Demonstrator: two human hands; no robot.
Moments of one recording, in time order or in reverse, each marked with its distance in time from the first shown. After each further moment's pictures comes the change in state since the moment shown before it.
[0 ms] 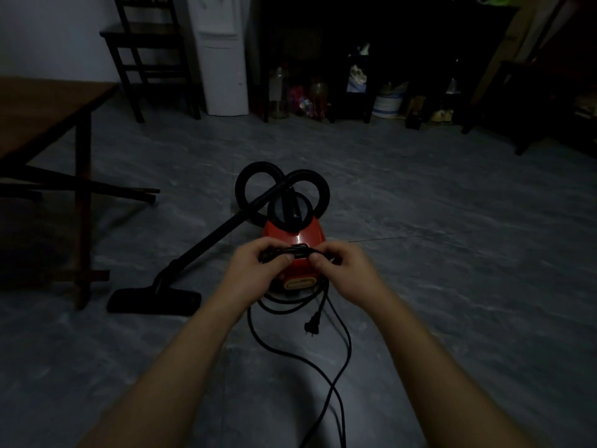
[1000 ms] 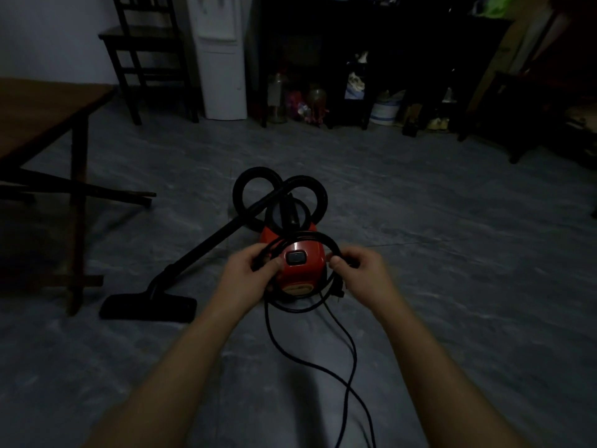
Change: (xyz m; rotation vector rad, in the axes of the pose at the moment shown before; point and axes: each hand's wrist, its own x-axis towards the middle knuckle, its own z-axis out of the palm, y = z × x) left_hand 0.008 -0.010 -0.002 -0.068 0.050 0.062; right_hand 0.005 0.014 -0.019 0.002 0.177 0.110
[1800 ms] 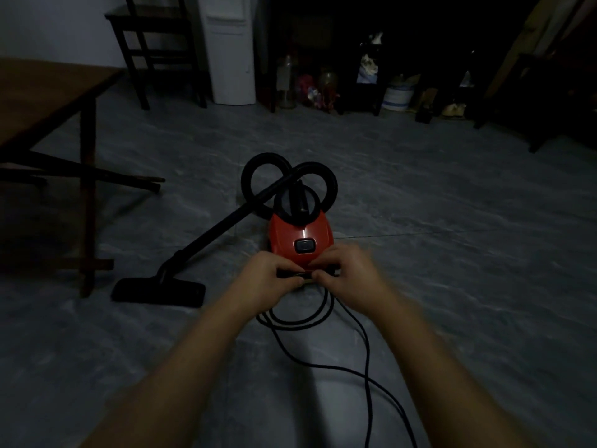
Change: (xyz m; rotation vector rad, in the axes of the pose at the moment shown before) left_hand -0.002 -0.014 0.000 0.478 -0.301 0.100; right_hand -0.005 -0.004 0.023 -0.540 -0.239 -0.294
